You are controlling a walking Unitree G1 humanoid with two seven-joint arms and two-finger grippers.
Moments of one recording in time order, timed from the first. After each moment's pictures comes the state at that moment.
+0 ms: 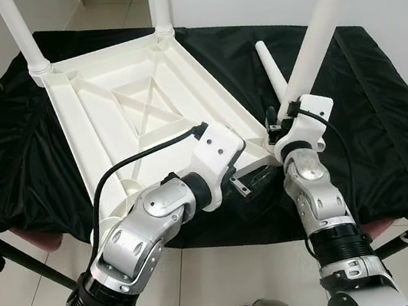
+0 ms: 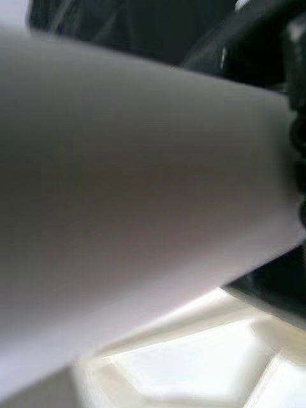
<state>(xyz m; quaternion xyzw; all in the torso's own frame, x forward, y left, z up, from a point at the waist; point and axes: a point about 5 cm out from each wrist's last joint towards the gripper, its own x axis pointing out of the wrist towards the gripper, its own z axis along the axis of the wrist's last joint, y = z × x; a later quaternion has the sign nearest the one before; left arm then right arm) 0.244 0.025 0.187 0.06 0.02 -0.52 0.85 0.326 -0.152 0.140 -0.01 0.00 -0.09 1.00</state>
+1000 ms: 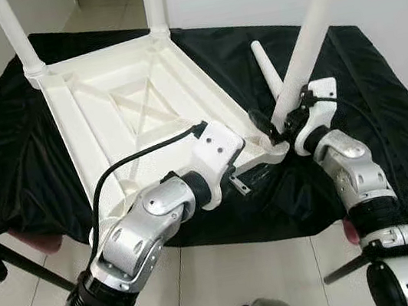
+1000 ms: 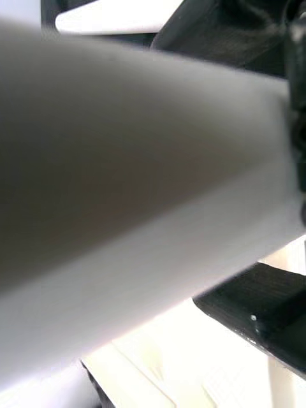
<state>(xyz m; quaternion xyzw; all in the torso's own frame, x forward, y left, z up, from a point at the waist) 0.247 0.024 0.191 0.07 0.02 -0.52 0.85 0.347 -0.181 0.155 -0.04 -0.02 0.23 0.97</state>
